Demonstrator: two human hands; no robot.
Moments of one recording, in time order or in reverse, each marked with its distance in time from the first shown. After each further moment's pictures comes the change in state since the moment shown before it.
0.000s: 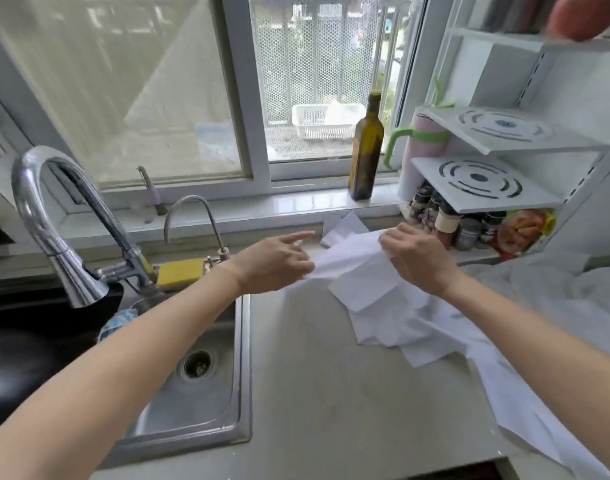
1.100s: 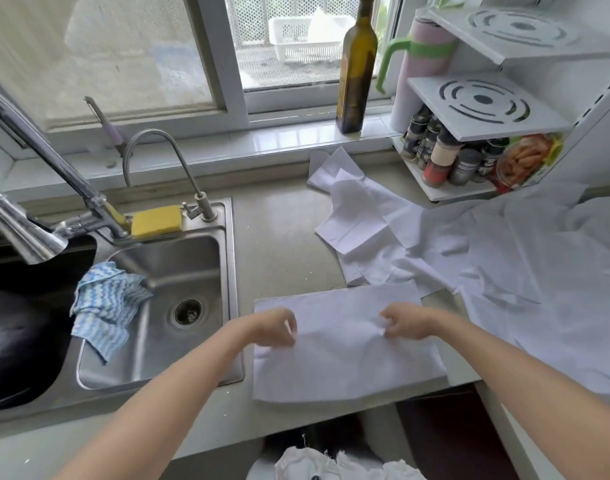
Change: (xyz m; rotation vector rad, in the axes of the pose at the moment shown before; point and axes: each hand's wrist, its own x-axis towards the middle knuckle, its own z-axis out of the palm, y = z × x) left_hand -0.033 0.143 0.110 -1.119 -0.912 -0.846; right_hand -0.130 -0.059 0.083 0.572 -1.222 0.470
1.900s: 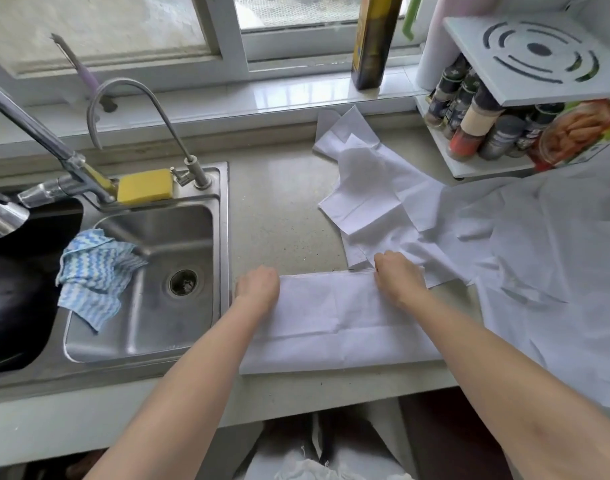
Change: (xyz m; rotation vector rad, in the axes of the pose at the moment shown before) left_hand 0.065 -0.009 0.000 0.421 0.382 -0.261; right_hand 0.075 -0.001 -0.009 -0.246 0.560 0.132
